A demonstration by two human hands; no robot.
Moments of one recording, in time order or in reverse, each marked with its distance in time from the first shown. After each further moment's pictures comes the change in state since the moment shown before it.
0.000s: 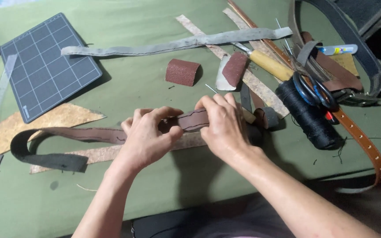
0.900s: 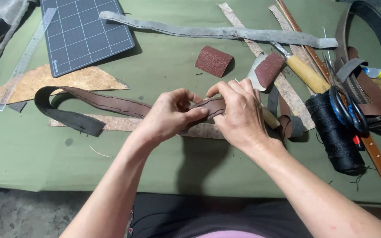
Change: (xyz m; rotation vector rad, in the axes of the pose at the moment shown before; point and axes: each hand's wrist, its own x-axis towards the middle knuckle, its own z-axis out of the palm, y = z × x) left_hand 0.032 -0.052 0.032 -0.566 0.078 0.073; right_hand 0.019 -0.001 0.013 0.020 0.105 -0.312
